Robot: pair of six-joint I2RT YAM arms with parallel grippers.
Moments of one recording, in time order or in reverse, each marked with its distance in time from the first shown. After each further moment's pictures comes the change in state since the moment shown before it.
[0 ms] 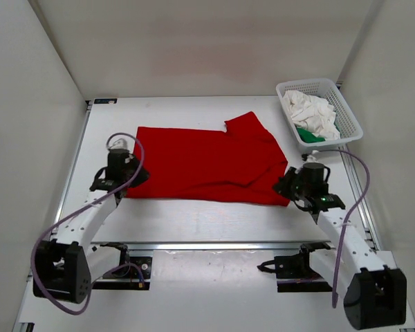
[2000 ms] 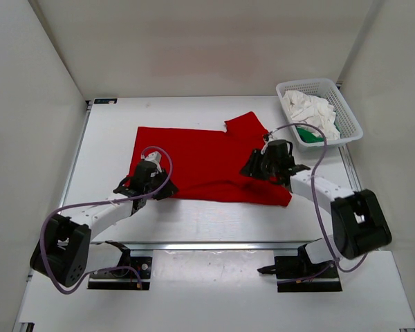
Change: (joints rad) left arm -0.352 0.150 -0.123 0.289 0.120 -0.074; right arm 0.288 0.632 0.327 0.318 -0.080 0.014
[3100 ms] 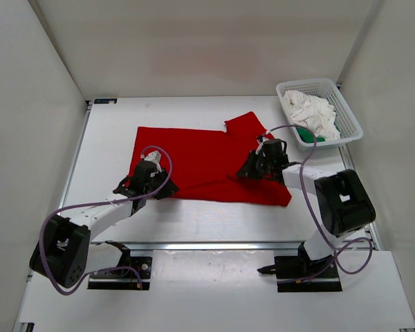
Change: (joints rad) left arm -0.002 -0.012 -0.001 0.007 -0.002 -0.002; right arm -0.011 0.128 -0.037 0.136 -0.101 0.029
